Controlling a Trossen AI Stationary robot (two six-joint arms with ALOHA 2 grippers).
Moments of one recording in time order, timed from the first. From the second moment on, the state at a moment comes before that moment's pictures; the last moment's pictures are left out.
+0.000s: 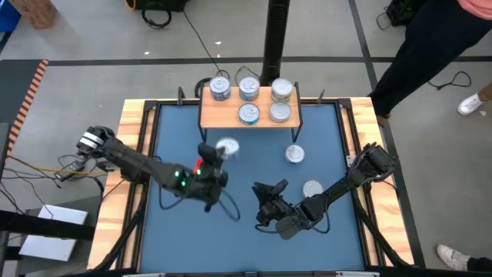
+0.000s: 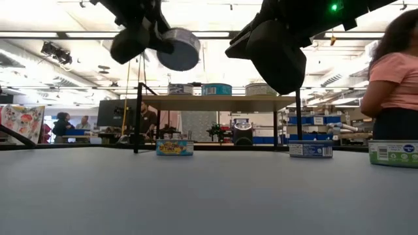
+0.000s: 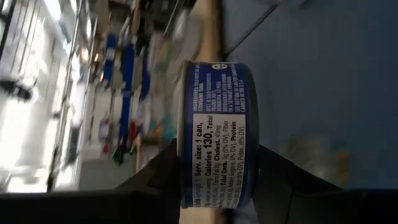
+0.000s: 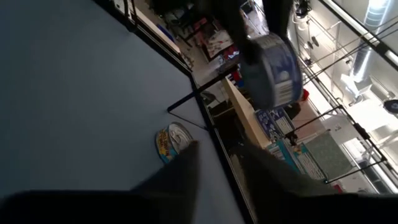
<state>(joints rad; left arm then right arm) -0.40 1.50 1.05 -0.43 -1.20 0.43 0.57 1.92 1.03 0.44 1.31 -0.47</state>
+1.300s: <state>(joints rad) 0.17 1.47 1.05 -0.41 -0.79 0.55 0.55 1.92 1.03 0.40 1.28 -0.47</state>
